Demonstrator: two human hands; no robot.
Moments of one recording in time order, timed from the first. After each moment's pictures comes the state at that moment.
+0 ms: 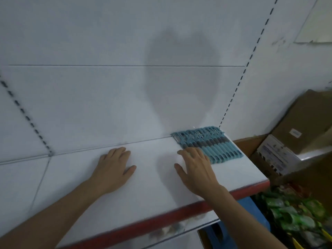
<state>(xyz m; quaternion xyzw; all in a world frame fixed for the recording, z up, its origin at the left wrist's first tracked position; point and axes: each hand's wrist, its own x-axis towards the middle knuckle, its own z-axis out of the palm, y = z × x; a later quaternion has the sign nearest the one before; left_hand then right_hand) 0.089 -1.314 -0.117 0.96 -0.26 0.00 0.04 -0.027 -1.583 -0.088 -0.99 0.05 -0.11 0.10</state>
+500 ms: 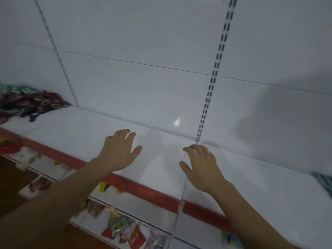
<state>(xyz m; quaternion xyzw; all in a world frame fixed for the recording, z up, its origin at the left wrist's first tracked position) -0.041 -0.933 -0.045 1.00 0.06 0.06 0.03 0.004 -1.226 -0.050 -0.95 -0.28 -0.04 0.12</state>
